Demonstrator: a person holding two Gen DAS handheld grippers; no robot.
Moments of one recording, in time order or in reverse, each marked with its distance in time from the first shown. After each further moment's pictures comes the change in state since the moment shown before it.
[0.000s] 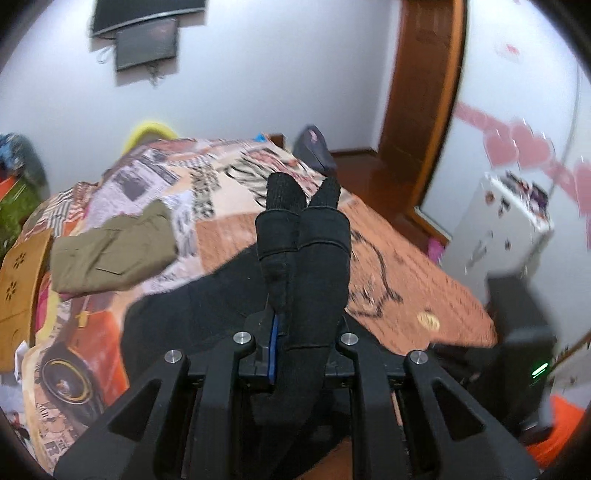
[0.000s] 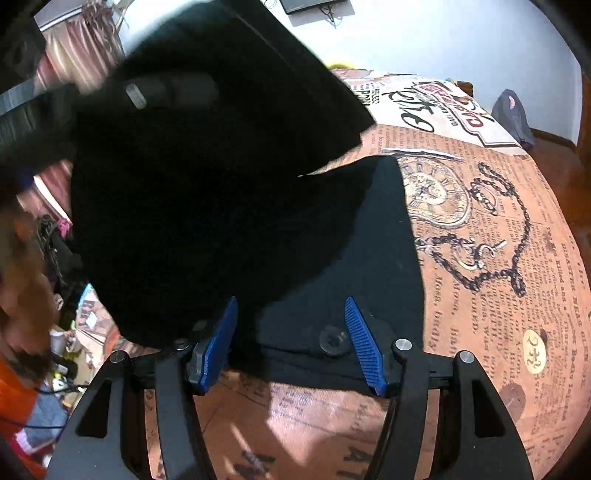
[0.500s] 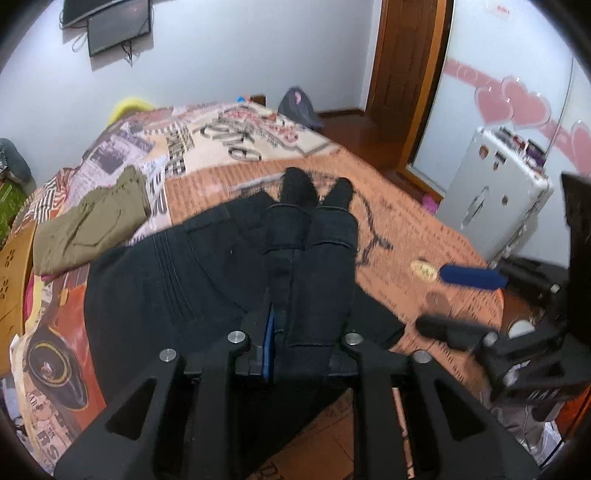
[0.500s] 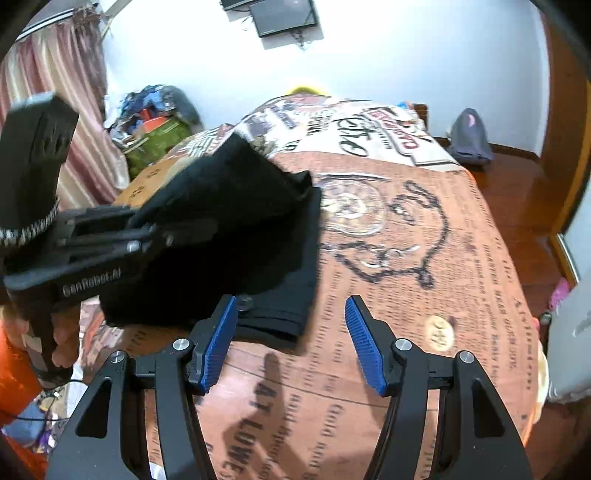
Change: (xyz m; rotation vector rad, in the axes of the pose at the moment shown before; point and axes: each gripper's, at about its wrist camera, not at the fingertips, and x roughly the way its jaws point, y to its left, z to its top) left arm 0.028 -0.026 -0.030 0.046 0.152 -0.012; right arm -0.062 -0.033 -0.016 0.021 -0.070 -0.167
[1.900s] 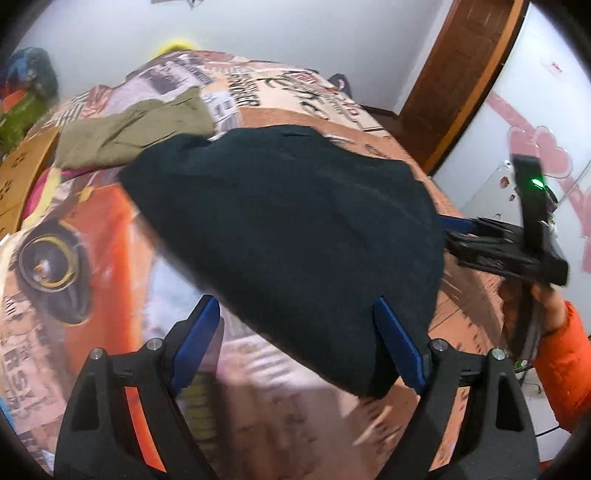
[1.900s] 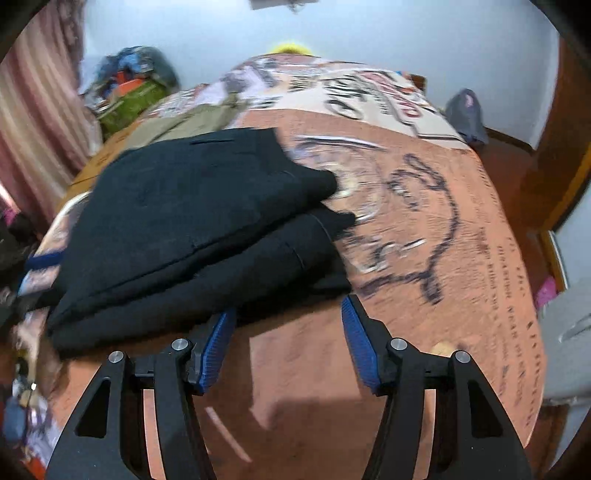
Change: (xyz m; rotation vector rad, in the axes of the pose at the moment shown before) left arm -0.011 0.086 -0.066 -0.251 0.040 -0.044; right arm 0.076 -0.016 0.022 -0.025 0.155 -0.111
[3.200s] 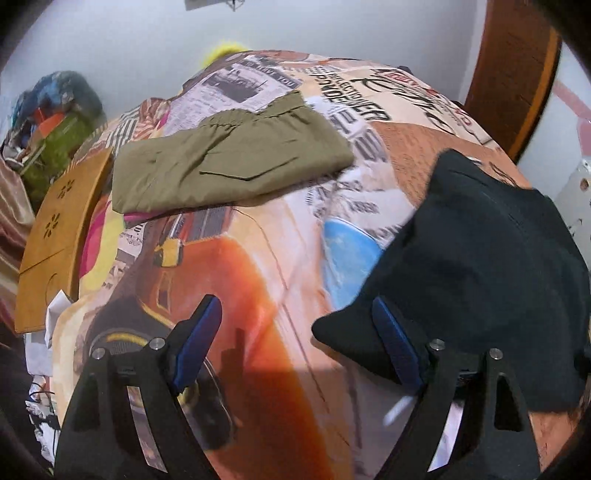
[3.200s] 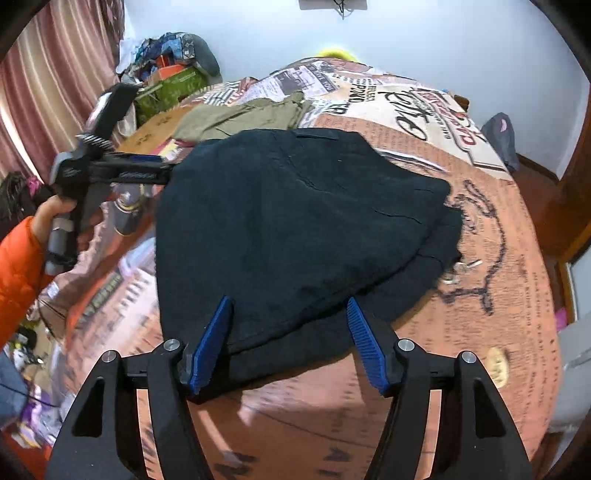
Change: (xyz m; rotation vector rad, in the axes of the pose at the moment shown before) left arm 0.047 0.118 0.067 0.046 0.018 0.293; right arm -0.013 0.068 -0.010 -0.144 -0.005 0.084
